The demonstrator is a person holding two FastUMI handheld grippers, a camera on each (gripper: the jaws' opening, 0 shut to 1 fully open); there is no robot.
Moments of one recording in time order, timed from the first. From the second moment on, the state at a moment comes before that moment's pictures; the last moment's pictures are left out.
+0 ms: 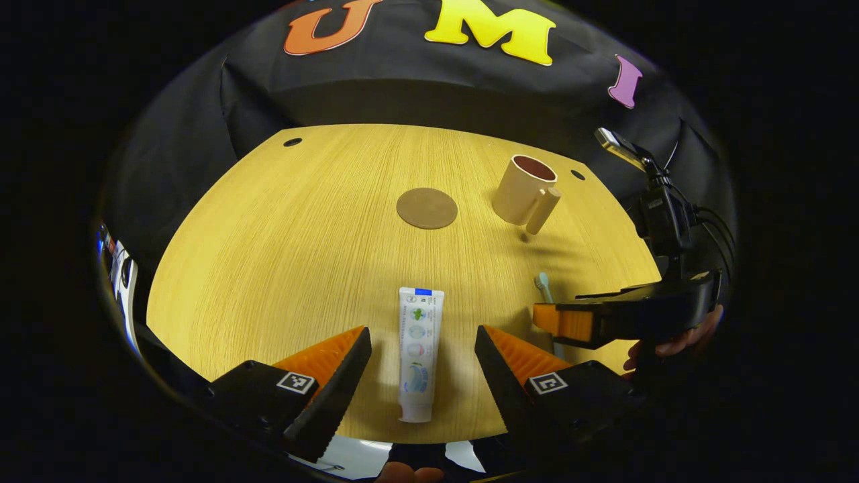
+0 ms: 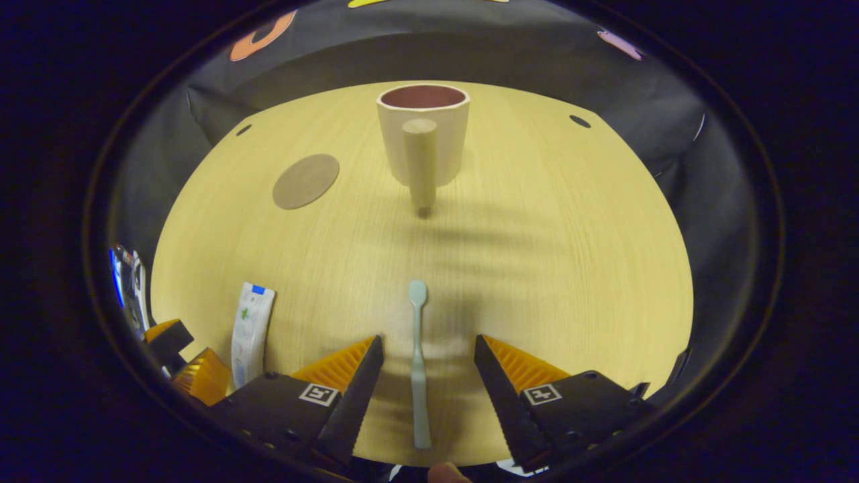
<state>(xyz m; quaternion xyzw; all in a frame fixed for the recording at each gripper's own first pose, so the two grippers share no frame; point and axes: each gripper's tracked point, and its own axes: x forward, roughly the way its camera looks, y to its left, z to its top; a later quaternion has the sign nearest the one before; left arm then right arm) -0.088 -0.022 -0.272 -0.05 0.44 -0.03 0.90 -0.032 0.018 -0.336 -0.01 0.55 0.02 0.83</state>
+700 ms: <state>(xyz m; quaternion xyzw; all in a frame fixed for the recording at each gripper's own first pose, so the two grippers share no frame) -0.094 -0.027 -0.300 -0.07 0.46 -0.02 0.89 -0.029 0.022 -0.340 -0.01 0.54 0.02 0.84</state>
